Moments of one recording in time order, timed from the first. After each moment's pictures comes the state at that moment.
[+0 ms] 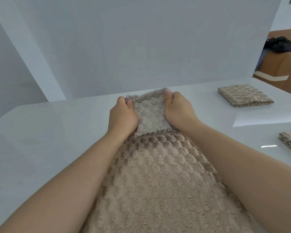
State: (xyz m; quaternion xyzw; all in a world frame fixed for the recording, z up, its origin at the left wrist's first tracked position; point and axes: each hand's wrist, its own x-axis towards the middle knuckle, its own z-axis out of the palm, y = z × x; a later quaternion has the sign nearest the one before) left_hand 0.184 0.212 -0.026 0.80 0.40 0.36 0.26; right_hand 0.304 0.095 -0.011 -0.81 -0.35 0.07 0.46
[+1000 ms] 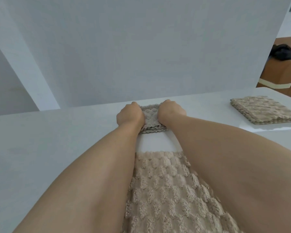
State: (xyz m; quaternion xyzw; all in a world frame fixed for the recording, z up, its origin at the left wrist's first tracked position) left_hand 0.302 0.322 -0.055 0.85 0.49 0.15 0.07; right_hand 0.399 0.241 -0.051 -0.93 -0.30 0.03 0.19
